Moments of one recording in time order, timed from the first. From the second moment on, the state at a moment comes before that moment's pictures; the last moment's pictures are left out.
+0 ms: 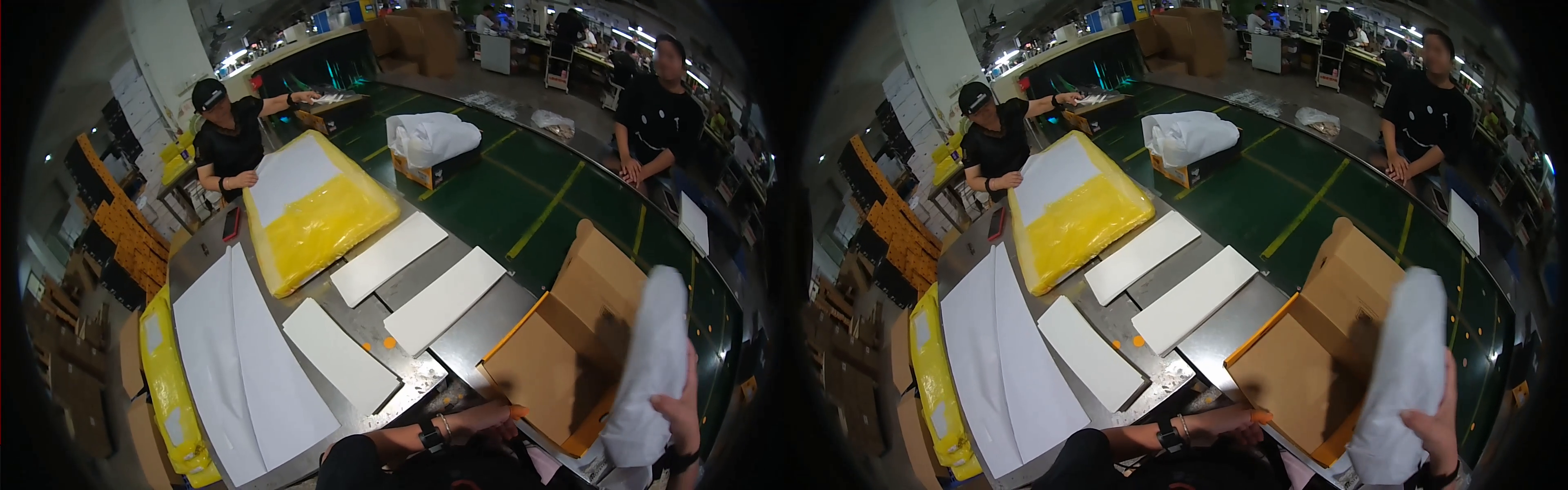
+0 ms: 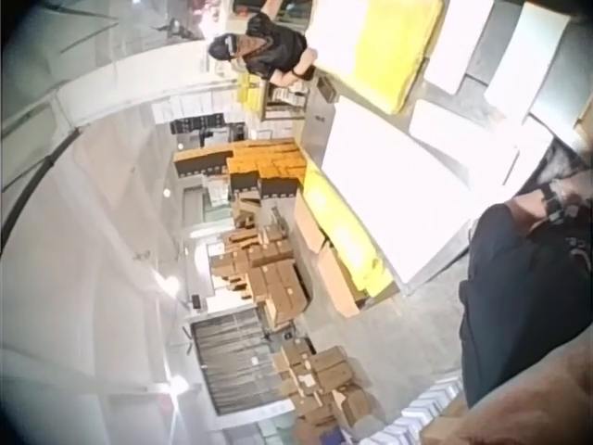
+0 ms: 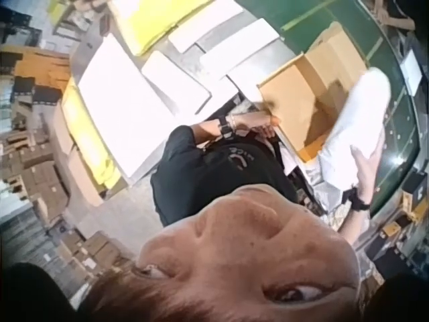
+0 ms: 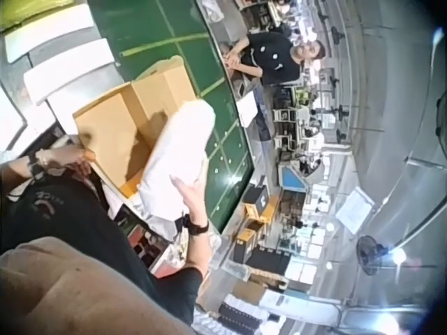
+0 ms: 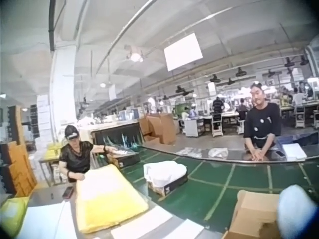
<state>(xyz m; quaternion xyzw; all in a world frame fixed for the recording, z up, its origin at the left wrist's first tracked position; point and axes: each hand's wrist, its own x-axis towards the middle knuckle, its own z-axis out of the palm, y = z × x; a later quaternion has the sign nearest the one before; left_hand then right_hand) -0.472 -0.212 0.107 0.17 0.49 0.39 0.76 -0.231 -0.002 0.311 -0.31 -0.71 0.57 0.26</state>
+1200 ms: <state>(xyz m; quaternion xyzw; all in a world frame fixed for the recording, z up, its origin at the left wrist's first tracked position) -0.638 -0.202 0.117 0.52 0.85 0.00 -0.05 -0.202 -0.040 0.132 -0.36 -0.92 0.11 0.12</state>
